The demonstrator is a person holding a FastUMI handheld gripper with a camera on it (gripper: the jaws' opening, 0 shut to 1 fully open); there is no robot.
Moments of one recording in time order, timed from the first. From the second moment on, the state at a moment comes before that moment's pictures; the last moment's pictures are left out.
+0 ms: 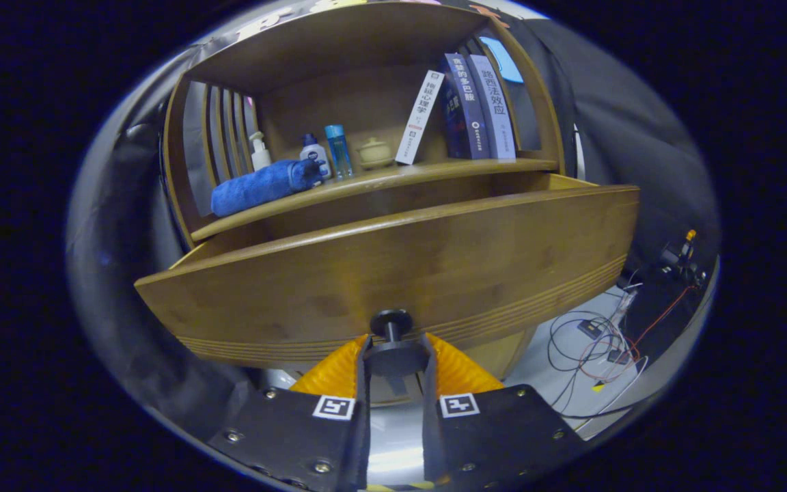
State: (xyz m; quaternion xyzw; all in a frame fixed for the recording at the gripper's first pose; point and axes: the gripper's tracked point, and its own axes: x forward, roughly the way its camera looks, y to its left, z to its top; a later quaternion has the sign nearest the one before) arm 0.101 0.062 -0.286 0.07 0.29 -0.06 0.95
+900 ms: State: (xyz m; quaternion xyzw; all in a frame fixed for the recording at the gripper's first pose) arm 0.094 0.064 -0.284 0.09 0.28 -0.04 0.95
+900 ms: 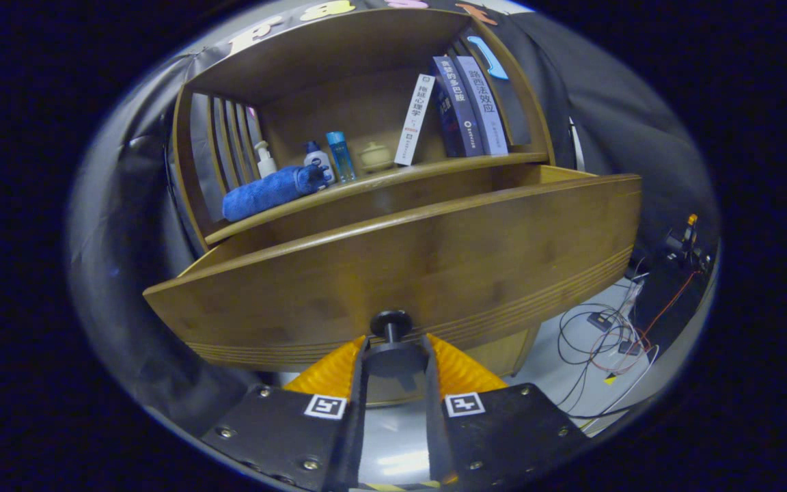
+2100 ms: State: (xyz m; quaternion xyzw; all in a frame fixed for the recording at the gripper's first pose) arm 0.142 0.063 -0.144 0.07 0.15 -0.08 0.98
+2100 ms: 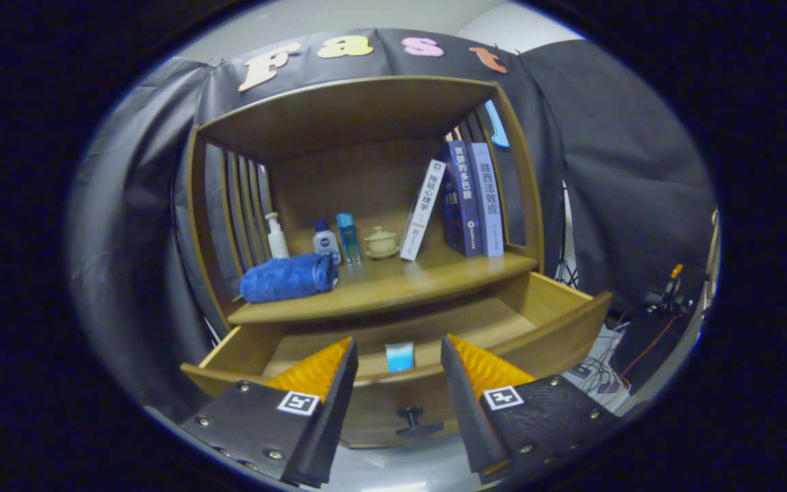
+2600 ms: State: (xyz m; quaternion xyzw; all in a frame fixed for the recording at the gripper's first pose) arm 0.196 0.052 -0.185 0.12 0.25 -0.14 0.95
